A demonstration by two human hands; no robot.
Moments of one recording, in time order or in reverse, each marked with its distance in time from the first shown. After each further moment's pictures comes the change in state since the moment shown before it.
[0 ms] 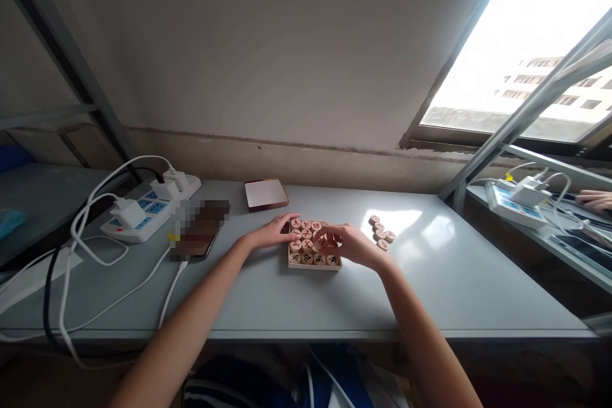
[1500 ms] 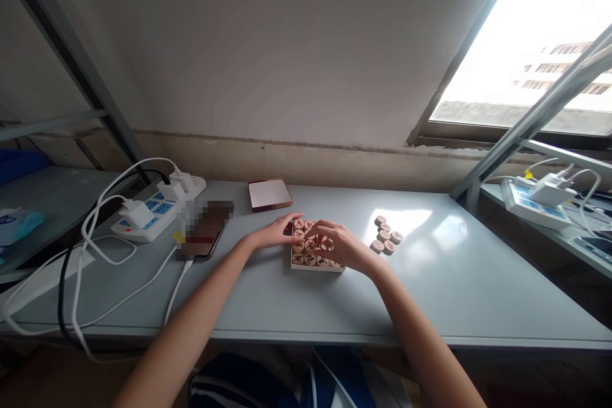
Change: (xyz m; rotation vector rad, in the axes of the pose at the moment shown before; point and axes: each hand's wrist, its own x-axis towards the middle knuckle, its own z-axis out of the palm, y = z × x) left_hand -0.002 0.005 -0.002 -0.047 -0.025 -0.035; right_hand 0.009 -0.013 0.015 -0.001 0.095 -0.249
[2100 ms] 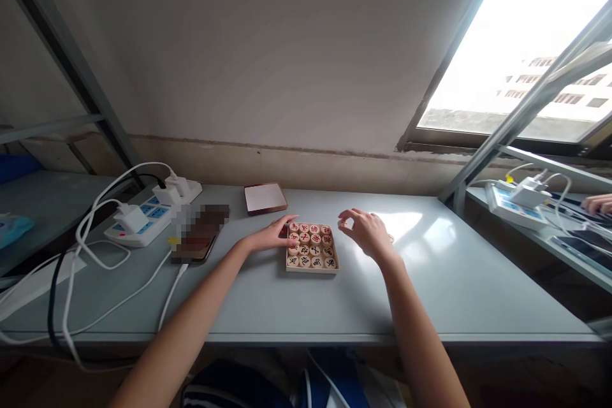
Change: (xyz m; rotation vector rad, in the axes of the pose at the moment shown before) left_hand -0.001 0.000 0.000 -0.012 0.006 -0.038; right_hand -0.019 0.043 -0.028 -0.335 0.205 0.491
